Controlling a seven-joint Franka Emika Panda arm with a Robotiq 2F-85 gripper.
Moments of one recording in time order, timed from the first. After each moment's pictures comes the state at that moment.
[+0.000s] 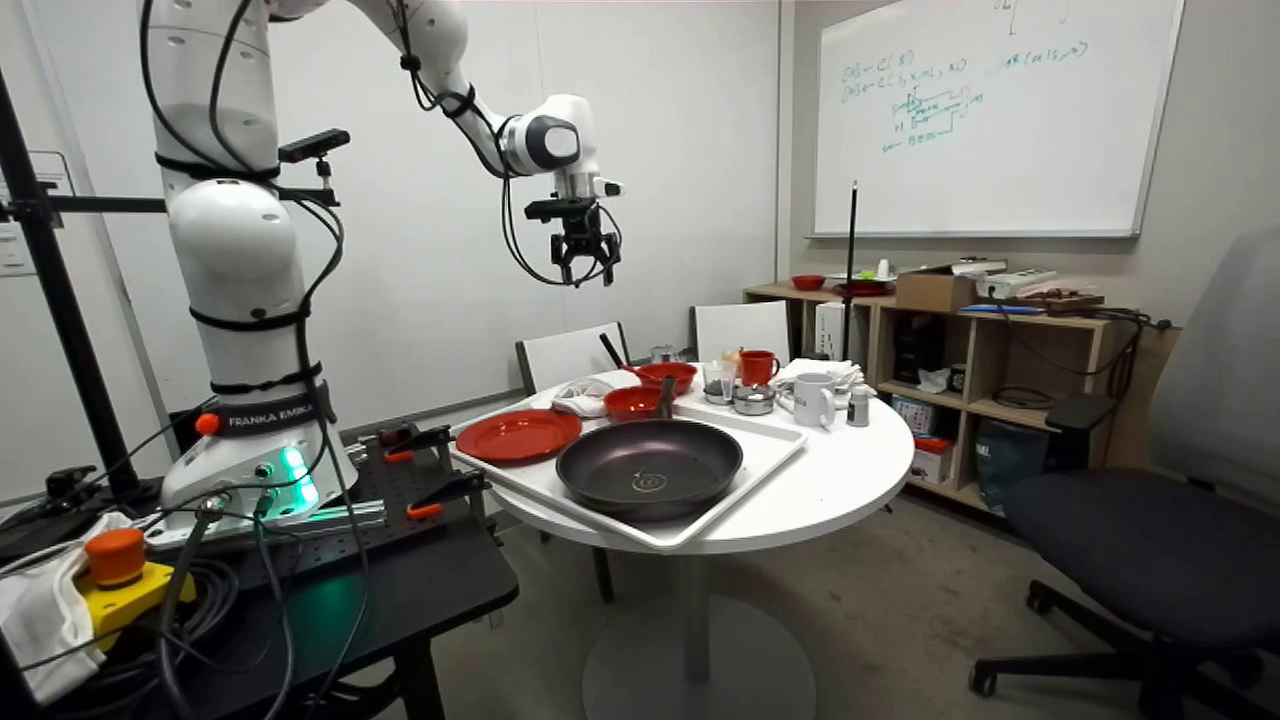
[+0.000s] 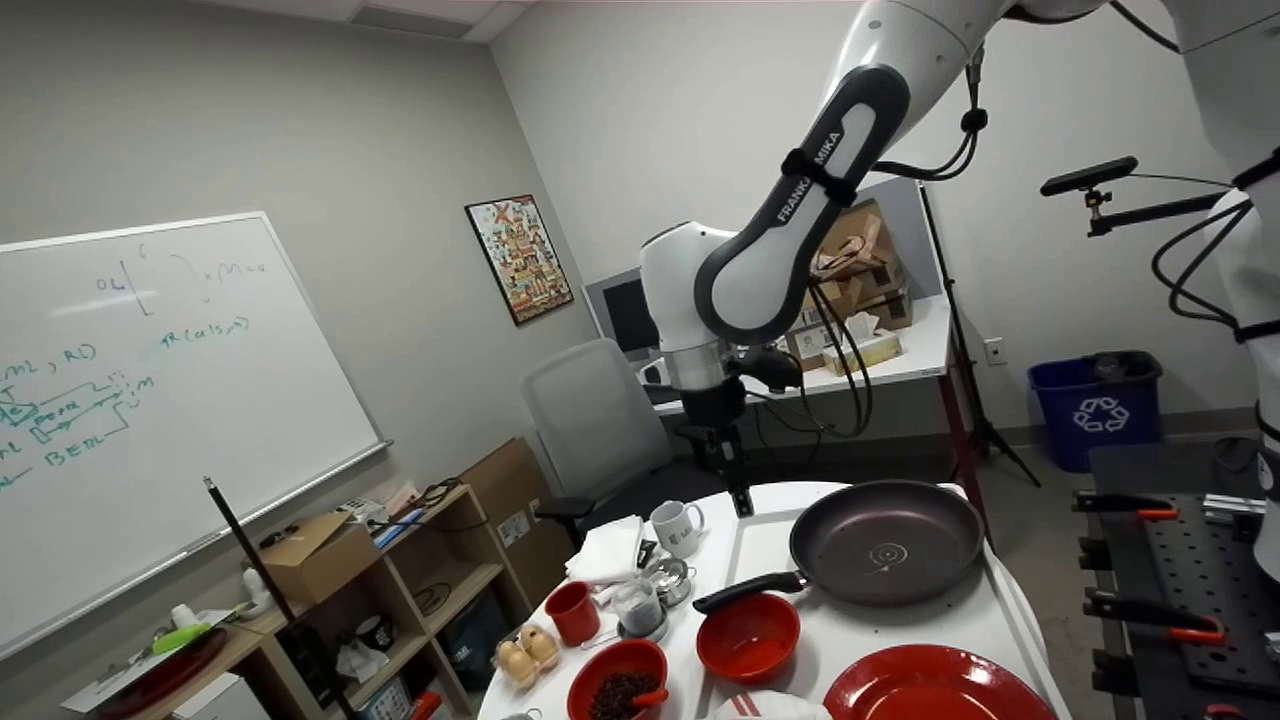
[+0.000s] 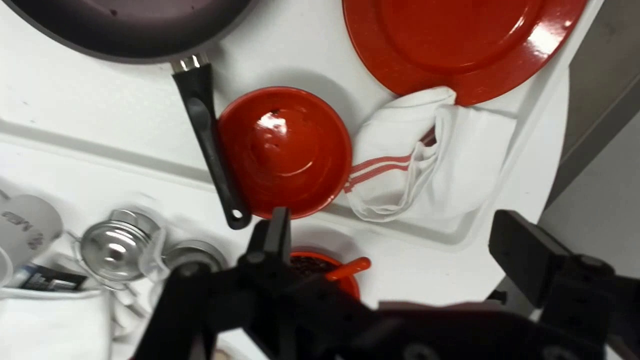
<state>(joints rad) 0.14 0.11 0.17 -2.14 -0.01 2.34 -0.27</state>
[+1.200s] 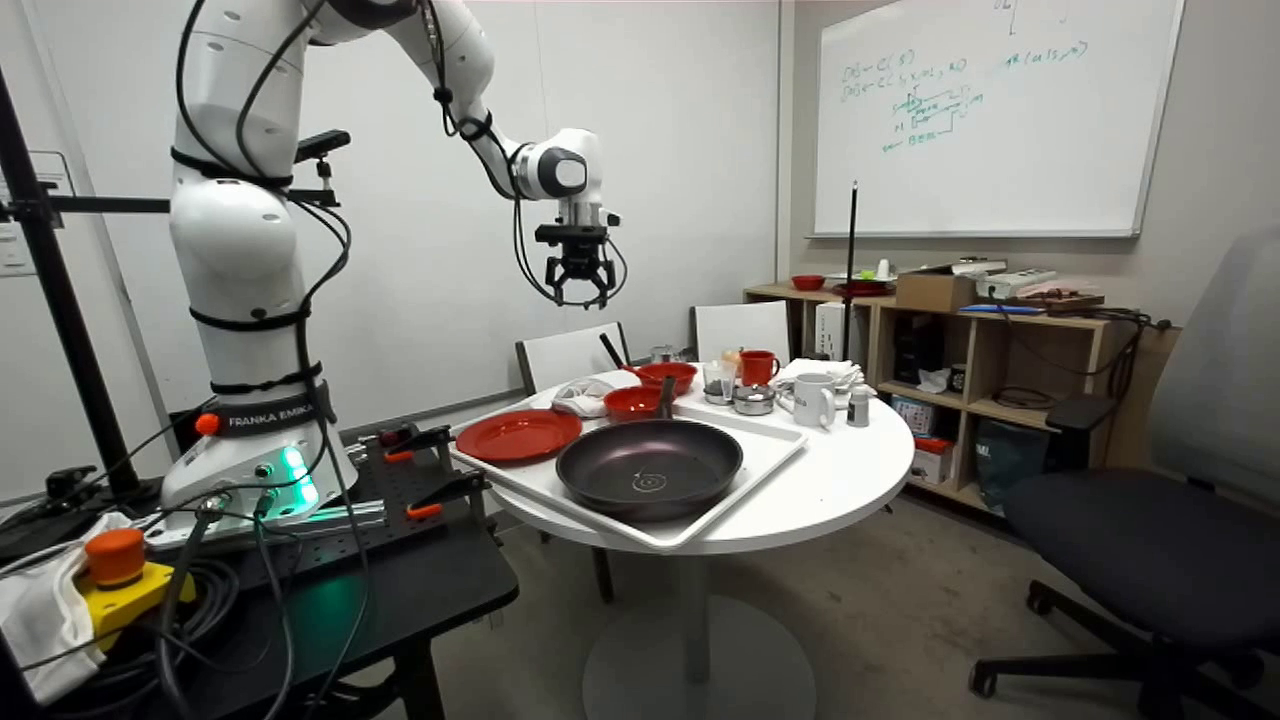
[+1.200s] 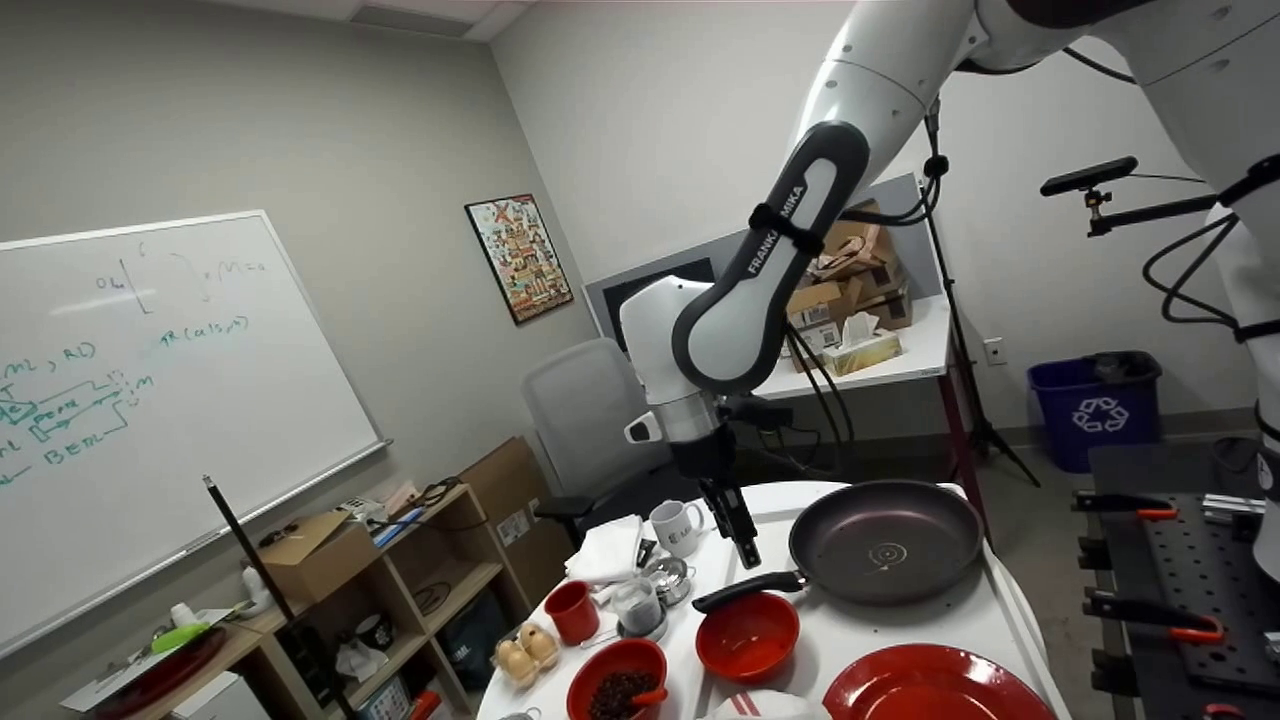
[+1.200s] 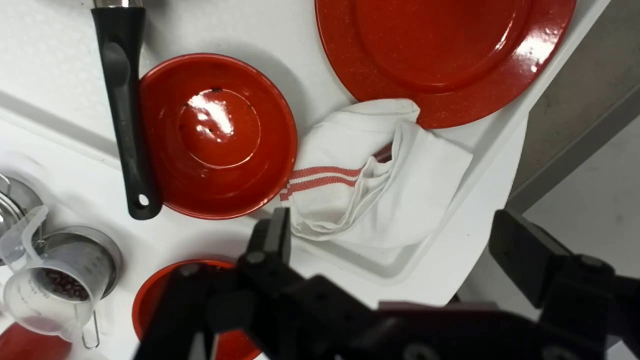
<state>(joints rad) 0.13 0.28 0.22 -2.05 0.02 2.31 -0.46</state>
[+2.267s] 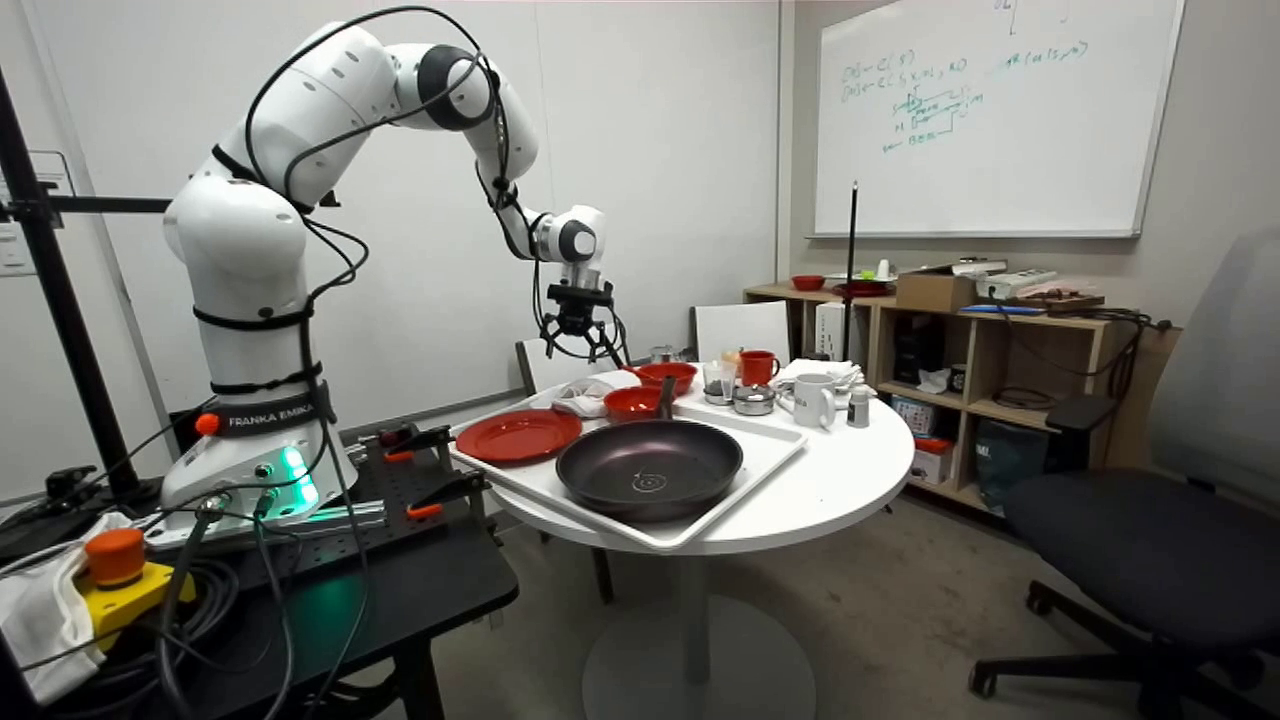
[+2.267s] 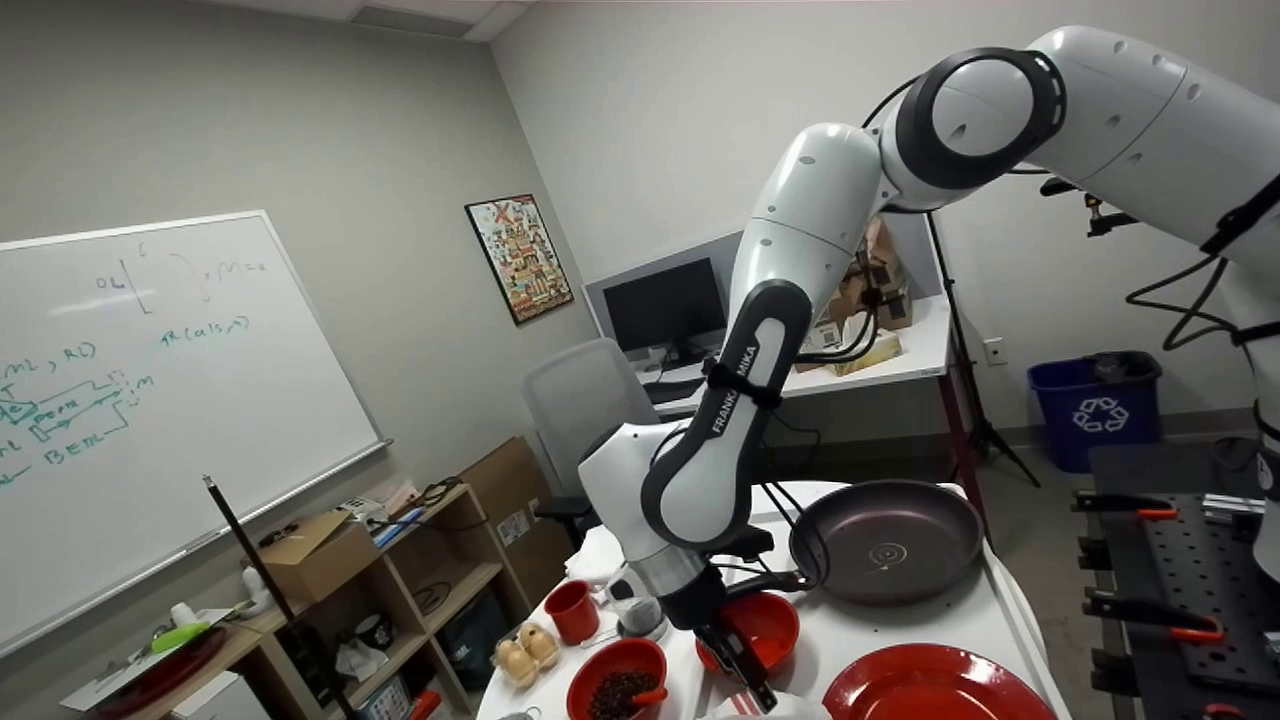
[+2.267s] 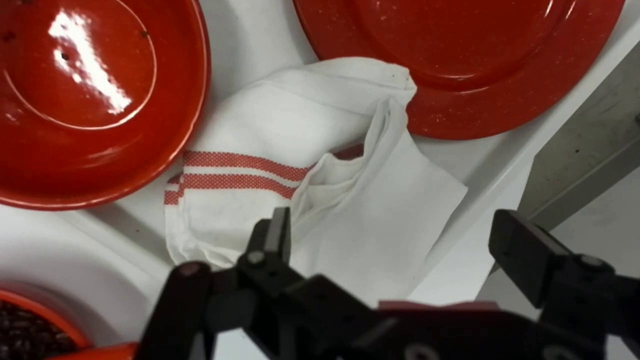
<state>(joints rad) 0.23 0.71 0.25 -1.71 -0.11 2.22 -0.51</state>
